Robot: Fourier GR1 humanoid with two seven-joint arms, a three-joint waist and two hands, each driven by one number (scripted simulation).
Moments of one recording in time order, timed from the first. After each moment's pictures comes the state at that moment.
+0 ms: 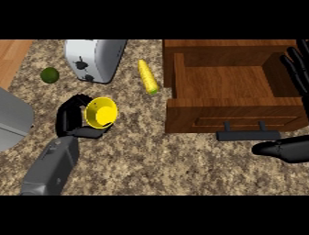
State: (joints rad) left arm -0.61 0.13 0.34 -0.35 0.06 -0.14 -1.07; right arm -0.25 -0.22 -0.16 -1.89 -0.15 0.21 0.15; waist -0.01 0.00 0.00
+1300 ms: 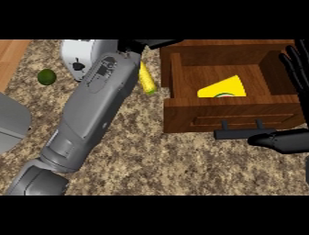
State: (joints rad) left arm -1.18 0.00 -0.01 -0.68 0.17 0.23 -0.35; right arm -0.26 -0.21 -0.17 -1.82 -0.11 0.20 0.08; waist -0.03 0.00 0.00
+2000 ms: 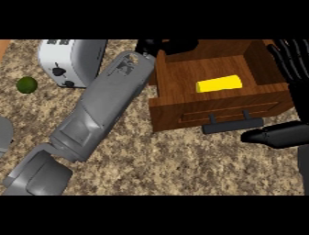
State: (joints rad) left arm -1.34 0.00 -0.24 -0.34 0.27 0.30 -0.21; right arm -0.34 -0.21 -0.14 -1.80 -0.12 0.22 0.07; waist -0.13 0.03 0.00
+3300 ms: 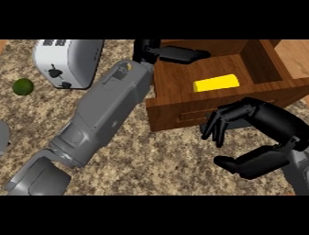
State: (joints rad) left arm -1.26 0.00 -0.27 -0.41 0.61 0.29 -0.47; right arm -0.34 -0.33 0.15 -1.77 -0.21 0.63 0.17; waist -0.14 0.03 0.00
